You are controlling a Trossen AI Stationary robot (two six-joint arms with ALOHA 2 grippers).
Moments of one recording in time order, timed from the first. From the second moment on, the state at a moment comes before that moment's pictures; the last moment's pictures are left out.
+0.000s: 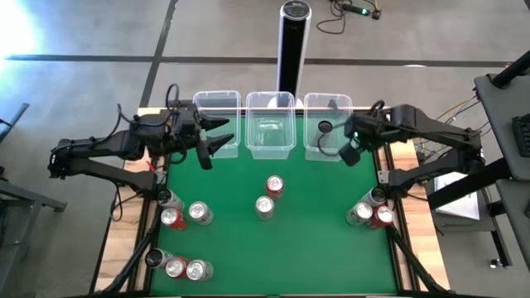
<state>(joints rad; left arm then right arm) 0.03 0.95 1.07 -0.14 -0.29 -0.17 -0.20 1.24 1.45 -1.57 0.21 0.67</state>
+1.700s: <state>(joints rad) 0.06 1.11 1.07 -0.17 -0.20 -0.27 0.27 1.04 0.90 -1.53 -0.14 0.78</state>
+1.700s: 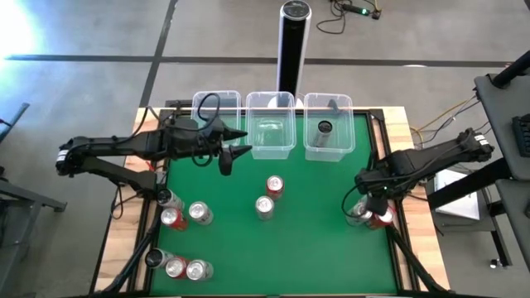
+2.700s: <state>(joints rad) 0.06 1.07 1.07 0.18 -0.20 -0.27 0.23 1.18 1.34 -1.48 0.09 0.93</state>
